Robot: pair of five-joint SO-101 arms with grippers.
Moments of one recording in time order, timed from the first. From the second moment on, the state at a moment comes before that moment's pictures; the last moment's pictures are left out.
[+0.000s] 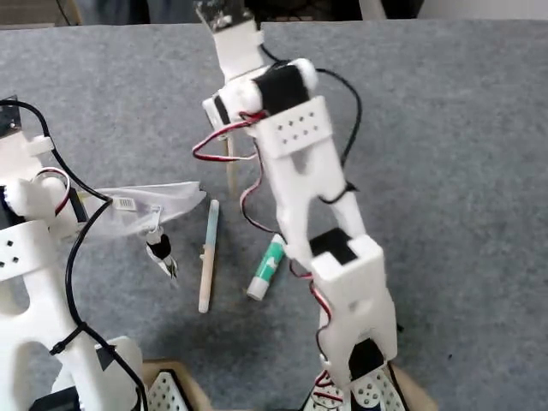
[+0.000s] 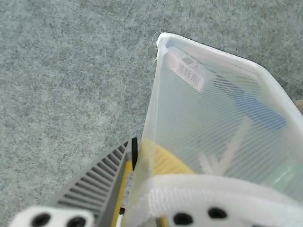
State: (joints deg) left arm -26.1 -27.8 16.5 98.4 2.4; right arm -26.7 31.8 -66.1 101.0 0.5
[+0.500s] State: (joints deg) left arm -26.1 -27.8 16.5 98.4 2.4; right arm -32.8 9.9 -66.8 101.1 0.6
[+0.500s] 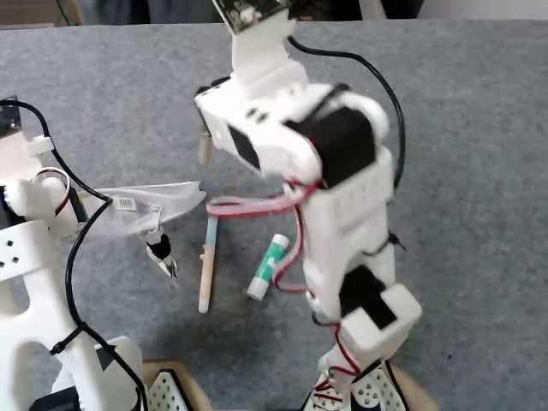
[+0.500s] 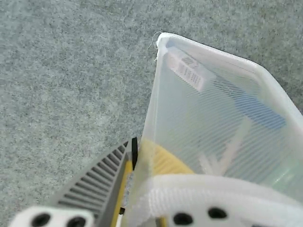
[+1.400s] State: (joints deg) left arm -26.1 -27.8 16.5 98.4 2.4; right arm -48.5 -13.8 -67.9 95.7 5.1
